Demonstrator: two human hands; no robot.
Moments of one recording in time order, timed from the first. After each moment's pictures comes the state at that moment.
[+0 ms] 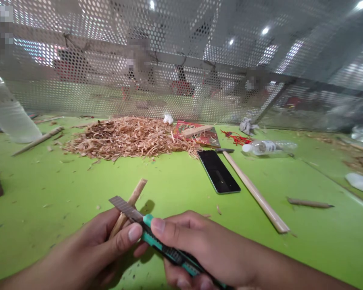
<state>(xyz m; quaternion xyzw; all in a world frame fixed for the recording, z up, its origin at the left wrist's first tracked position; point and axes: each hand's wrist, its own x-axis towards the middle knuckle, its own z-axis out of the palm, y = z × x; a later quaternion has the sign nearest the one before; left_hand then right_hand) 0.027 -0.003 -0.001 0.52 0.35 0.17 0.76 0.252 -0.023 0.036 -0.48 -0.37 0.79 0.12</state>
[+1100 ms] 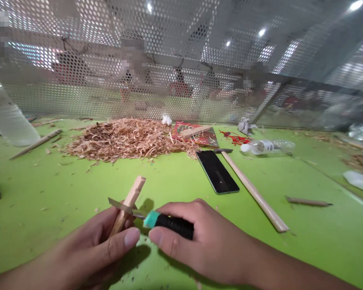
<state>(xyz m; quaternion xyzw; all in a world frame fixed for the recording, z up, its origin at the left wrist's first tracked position) 0.017 0.001 0.005 0.48 0.35 0.16 0.79 0.259 -0.021 0.043 -0.53 -0.71 0.43 0.17</state>
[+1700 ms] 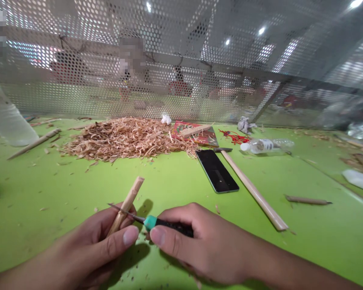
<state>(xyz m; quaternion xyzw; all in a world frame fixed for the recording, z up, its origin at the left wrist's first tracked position) 0.019 0.003 0.004 0.46 0.34 0.15 0.80 0.262 -0.020 0.040 -0.48 -0.55 0.67 0.14</state>
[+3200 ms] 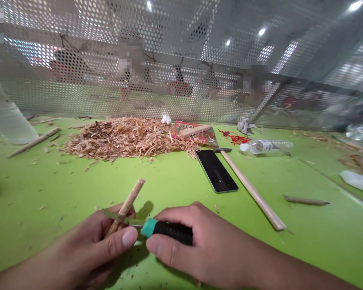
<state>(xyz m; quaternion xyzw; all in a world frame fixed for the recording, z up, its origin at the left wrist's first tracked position) 0.016 0.002 0.004 0.48 0.35 0.14 0.79 0.261 -0.023 0.047 -0.52 -0.69 0.48 0.15</state>
